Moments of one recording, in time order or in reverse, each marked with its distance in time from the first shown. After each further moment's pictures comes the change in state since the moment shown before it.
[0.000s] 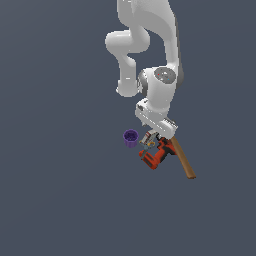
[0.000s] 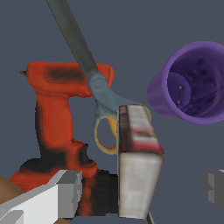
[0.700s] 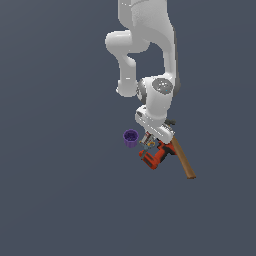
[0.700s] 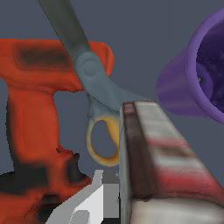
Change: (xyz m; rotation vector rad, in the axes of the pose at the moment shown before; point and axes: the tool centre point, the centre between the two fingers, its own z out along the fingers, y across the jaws) arm -0.001 0.001 0.038 -0.001 -0.001 0.002
